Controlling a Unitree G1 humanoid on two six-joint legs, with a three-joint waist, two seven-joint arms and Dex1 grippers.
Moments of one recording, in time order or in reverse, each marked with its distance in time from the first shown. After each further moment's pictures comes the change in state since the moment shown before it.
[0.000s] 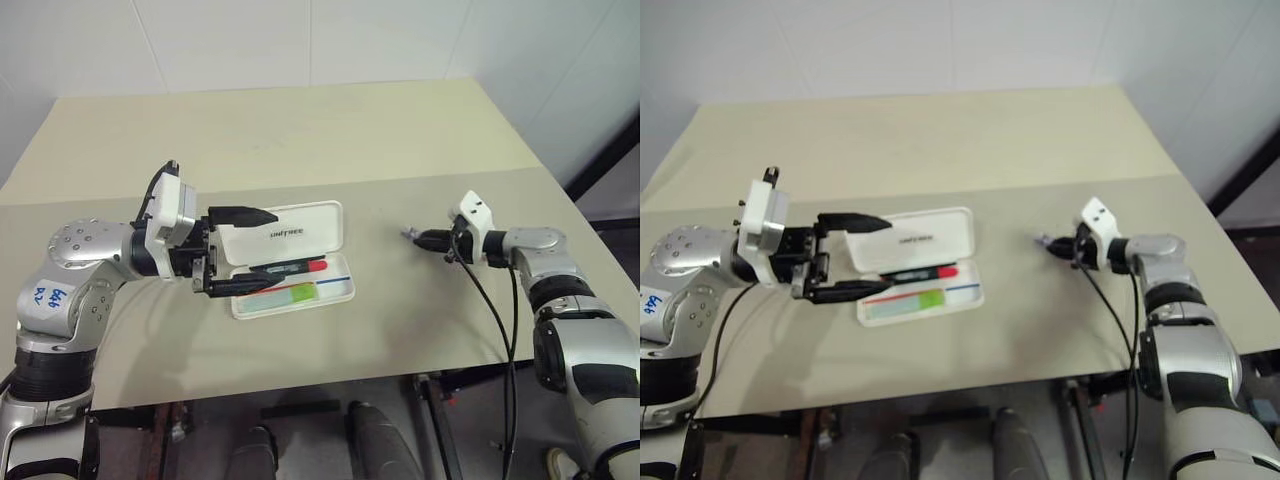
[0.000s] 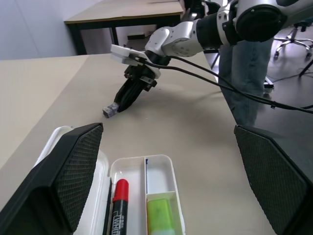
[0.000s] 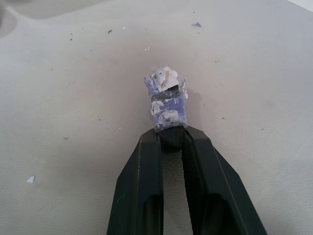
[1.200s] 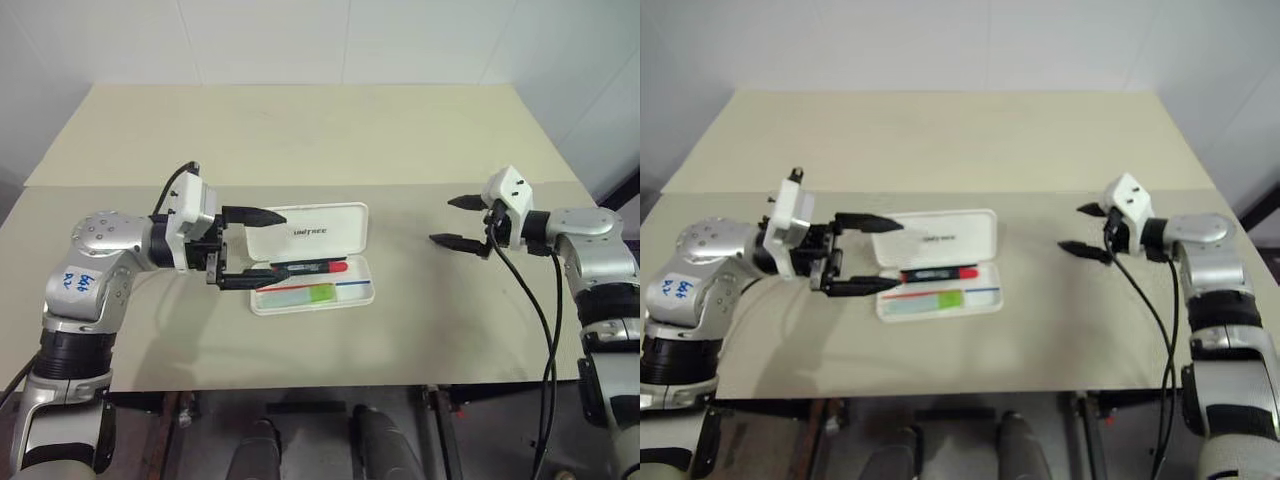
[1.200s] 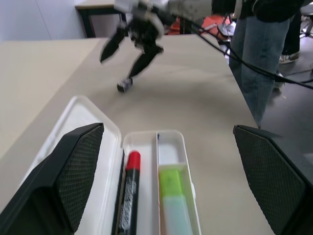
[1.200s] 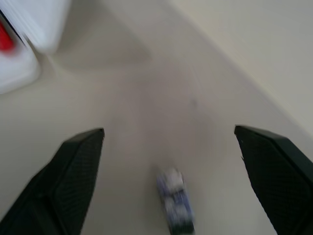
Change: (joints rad) left arm -0.077 -0.047 -0.049 0.093 0.085 -0.026 -0.031; right arm 0.126 -0.175 0.086 -0.405 0.150 0.144 0.066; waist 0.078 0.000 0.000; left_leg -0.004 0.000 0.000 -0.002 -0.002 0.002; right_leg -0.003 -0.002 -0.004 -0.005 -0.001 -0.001
